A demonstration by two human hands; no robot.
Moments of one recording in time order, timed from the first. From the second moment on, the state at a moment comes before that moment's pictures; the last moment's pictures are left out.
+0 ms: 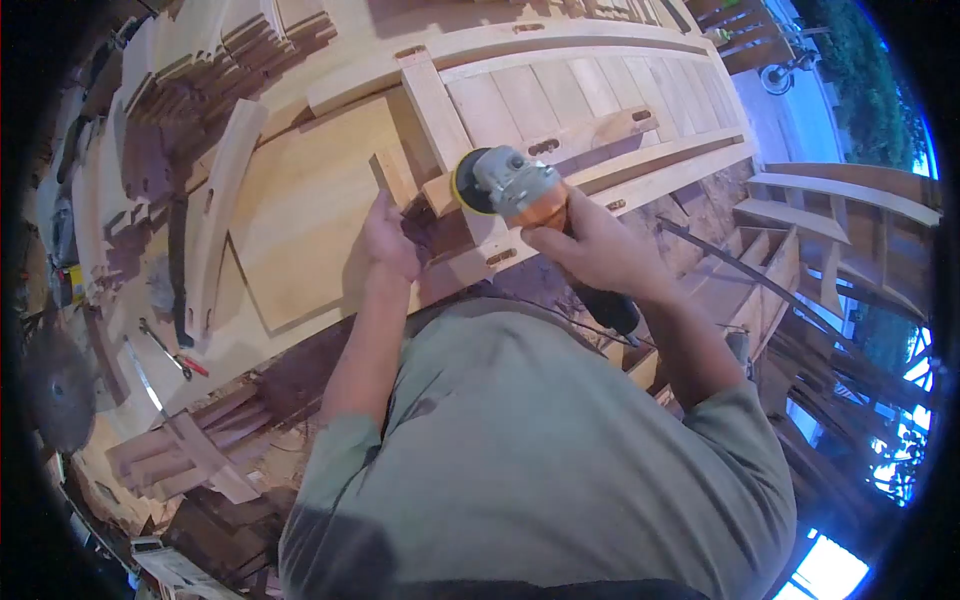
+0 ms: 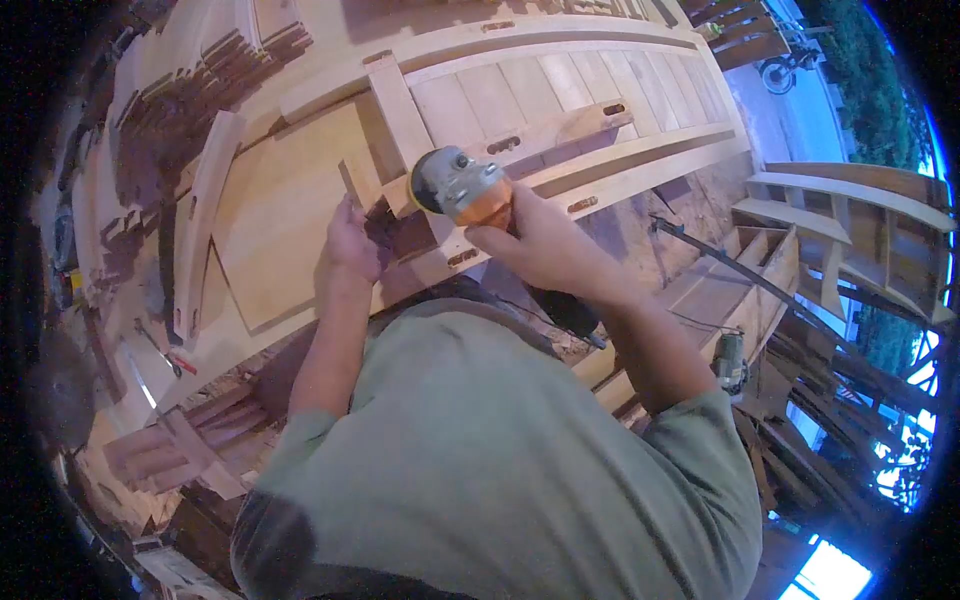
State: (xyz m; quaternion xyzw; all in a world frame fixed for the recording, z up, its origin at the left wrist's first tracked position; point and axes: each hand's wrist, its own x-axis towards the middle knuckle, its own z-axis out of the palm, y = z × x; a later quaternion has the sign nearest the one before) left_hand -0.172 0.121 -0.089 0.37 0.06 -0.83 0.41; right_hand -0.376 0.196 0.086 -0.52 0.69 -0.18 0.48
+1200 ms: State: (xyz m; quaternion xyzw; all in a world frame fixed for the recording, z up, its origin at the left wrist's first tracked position) left_hand -0.222 0.110 -0.058 0.66 -0.48 -0.51 0.28; right_hand -0.544 0.188 0.094 -0.44 0.77 -0.22 0.41
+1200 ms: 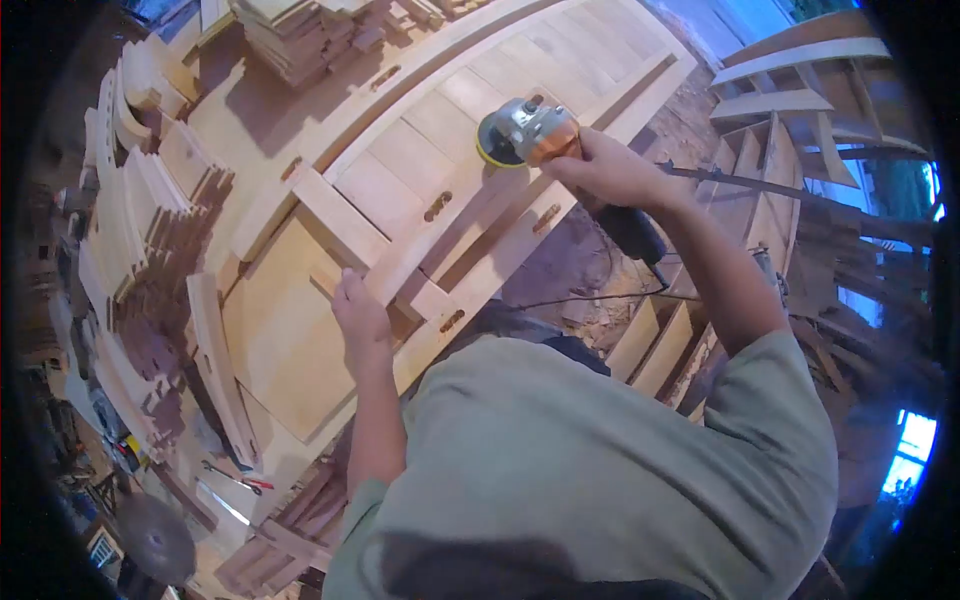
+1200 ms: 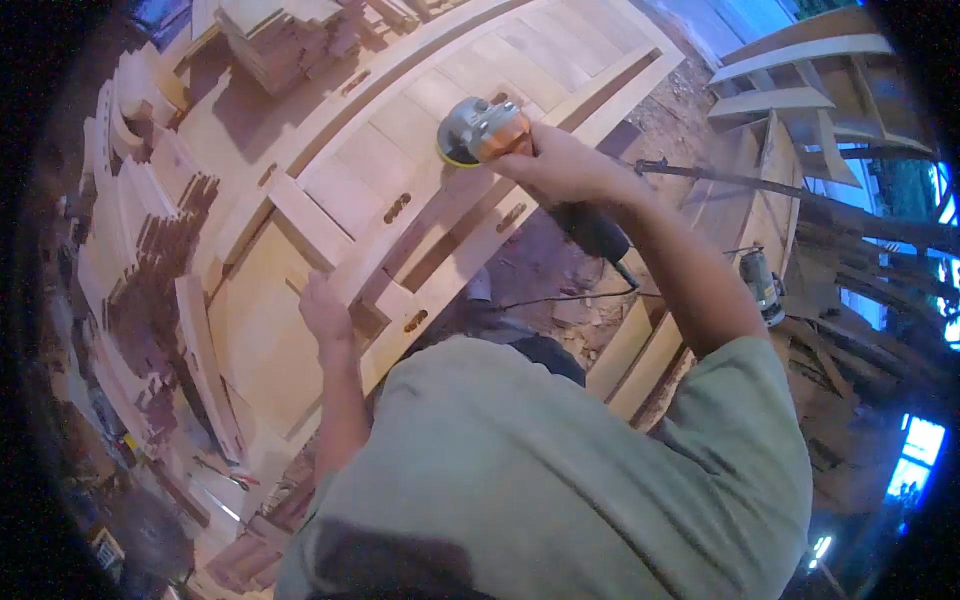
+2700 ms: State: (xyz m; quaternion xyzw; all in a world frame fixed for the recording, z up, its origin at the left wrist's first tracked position) left_hand -0.214 0.106 -0.085 0.62 -0.50 -0.51 0.33; right_hand -0.633 0.189 0.057 -0.42 0.81 -0.24 0.33
